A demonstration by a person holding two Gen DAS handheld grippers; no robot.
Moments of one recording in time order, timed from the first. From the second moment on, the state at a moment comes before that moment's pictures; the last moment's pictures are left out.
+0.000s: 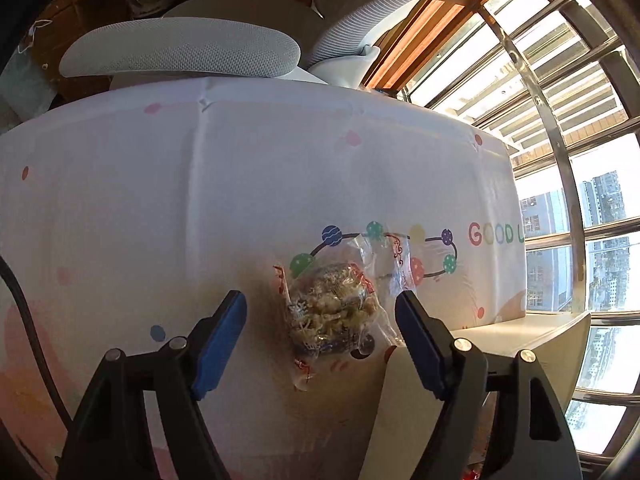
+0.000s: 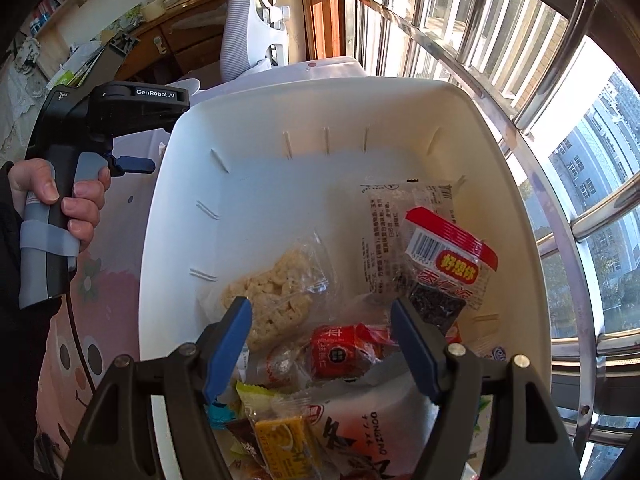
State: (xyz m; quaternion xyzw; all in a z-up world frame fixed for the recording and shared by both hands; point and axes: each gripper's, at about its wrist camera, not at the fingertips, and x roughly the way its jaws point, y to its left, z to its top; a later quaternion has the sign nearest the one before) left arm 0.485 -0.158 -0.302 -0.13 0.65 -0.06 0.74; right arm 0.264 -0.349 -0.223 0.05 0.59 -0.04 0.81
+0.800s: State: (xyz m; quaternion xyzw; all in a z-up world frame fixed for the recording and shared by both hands) left arm 0.482 -0.140 -0.308 -0.19 0.64 -0.06 0.74; right arm 0.262 -0.354 -0.219 0.06 0.59 -0.04 0.80
